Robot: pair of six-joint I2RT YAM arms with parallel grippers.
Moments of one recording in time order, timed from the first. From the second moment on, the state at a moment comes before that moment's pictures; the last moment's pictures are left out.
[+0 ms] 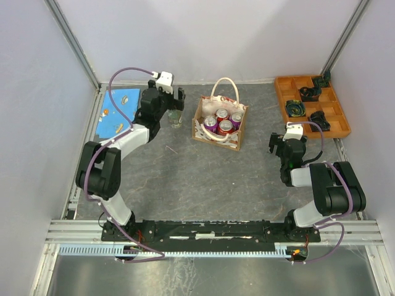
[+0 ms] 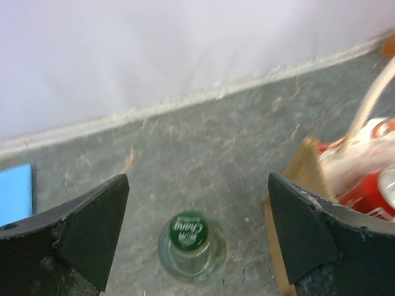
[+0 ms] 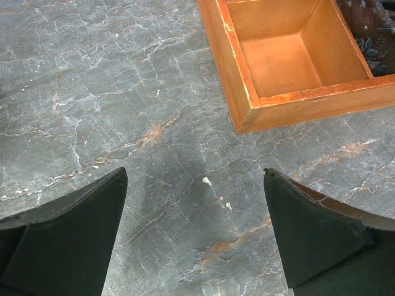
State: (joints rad) left arm -0.32 1.73 1.10 0.50 0.01 0.04; right arm 0.05 1.52 0.33 0.85 0.24 0.02
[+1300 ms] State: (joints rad) left arm -0.54 2.11 2.03 -0.74 0.26 0.42; right arm 0.05 1.52 0.33 0.85 0.24 0.02
